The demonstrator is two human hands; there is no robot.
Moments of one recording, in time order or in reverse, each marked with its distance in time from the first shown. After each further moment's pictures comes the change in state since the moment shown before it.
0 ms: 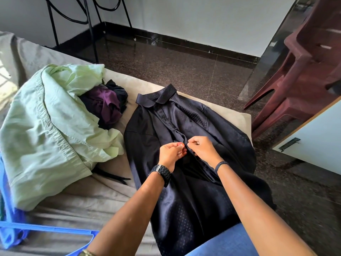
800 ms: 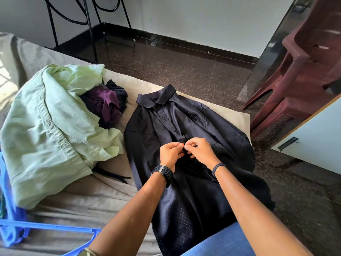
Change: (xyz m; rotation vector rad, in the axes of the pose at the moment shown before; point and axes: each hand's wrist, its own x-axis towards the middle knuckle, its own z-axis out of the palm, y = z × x) left_hand -0.002 -0.008 0.001 0.101 0.049 0.099; right_hand -0.015 -0.003 0.004 0.096 -0.016 0.030
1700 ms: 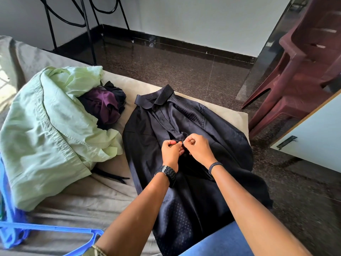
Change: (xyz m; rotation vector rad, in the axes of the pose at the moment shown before) left_hand -0.001 0.002 0.015 -0.165 0.099 -0.009; right_hand 0.001 -0.005 0.002 -0.114 0.100 -0.065
